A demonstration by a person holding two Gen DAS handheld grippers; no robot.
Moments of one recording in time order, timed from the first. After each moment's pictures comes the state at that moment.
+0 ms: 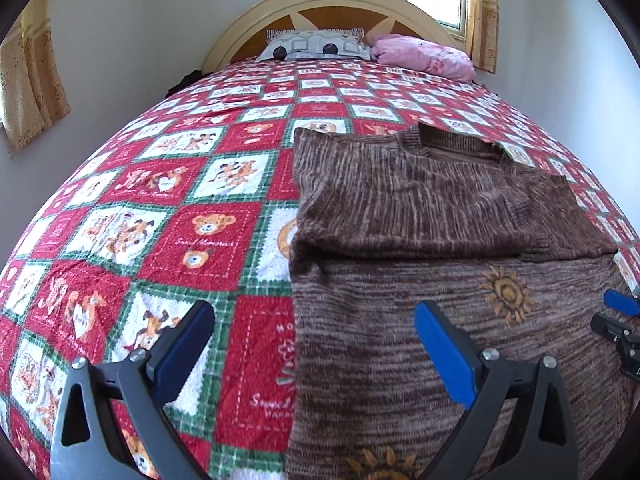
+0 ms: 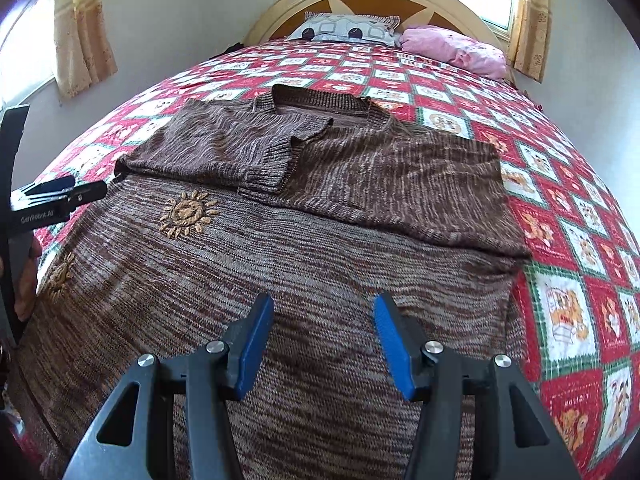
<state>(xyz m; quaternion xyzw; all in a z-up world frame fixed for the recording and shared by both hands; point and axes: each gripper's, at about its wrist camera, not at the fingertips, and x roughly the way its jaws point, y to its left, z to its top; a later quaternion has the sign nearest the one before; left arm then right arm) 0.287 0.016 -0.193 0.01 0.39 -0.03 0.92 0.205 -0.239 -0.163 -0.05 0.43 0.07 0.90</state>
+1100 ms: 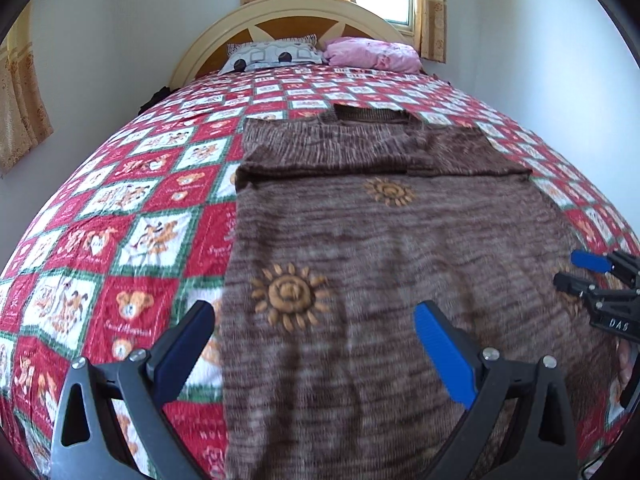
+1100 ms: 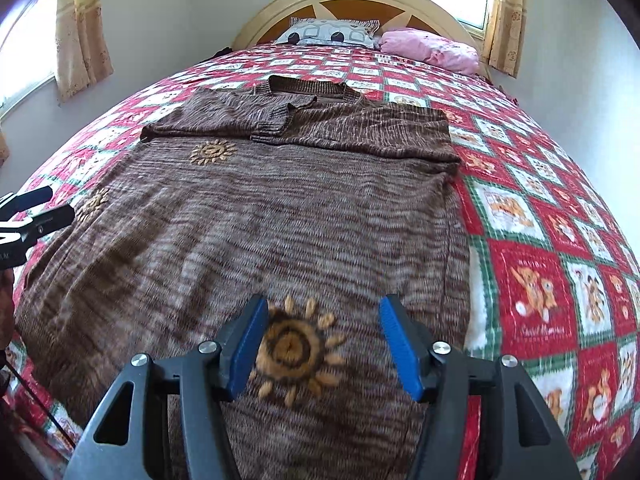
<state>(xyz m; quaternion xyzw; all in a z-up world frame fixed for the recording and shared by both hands) 0.159 -0.016 -0.182 0.04 0.38 -0.09 0.92 0.093 -0.253 -0.160 -0.05 0.42 0.04 0.90</state>
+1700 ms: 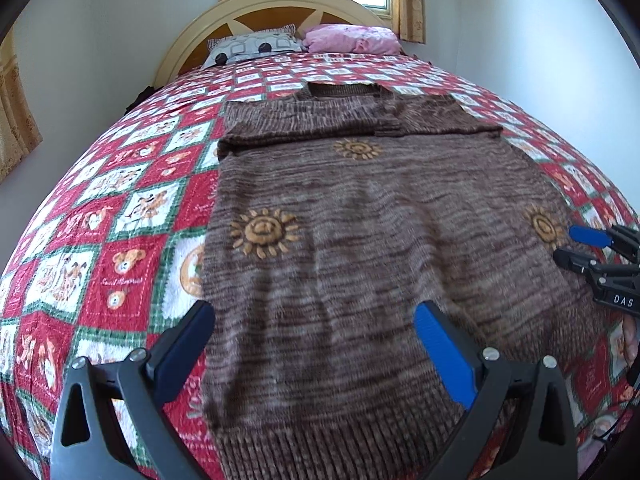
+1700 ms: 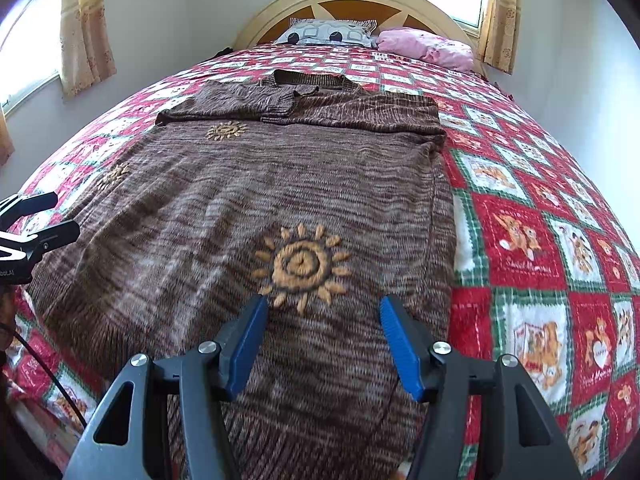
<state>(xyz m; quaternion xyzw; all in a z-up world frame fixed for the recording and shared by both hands) 0.114 -0.026 -0.192 0.07 0.40 -0.11 0.91 0.044 -0.255 -0.164 -0.05 0.42 0.04 0.90</state>
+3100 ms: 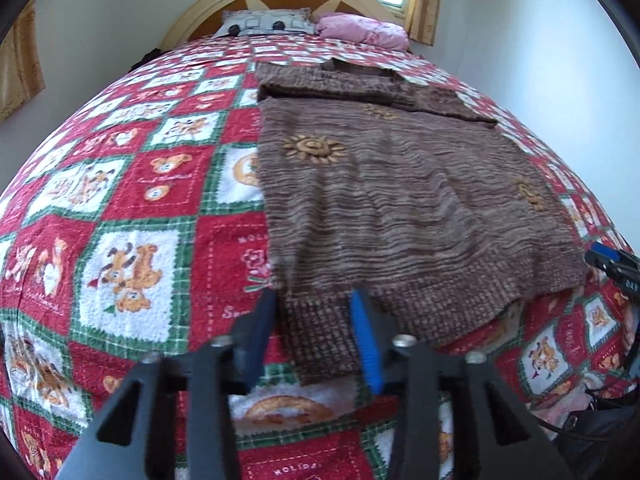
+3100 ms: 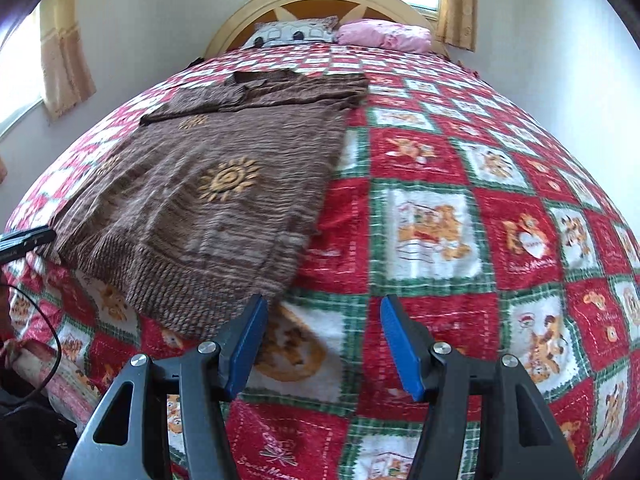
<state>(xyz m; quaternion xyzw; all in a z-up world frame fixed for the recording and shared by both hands) 0.067 0.039 -0.207 0.00 0.43 -0.14 0.89 -0.041 -0.331 -0.156 0.01 0.43 0.00 0.90</state>
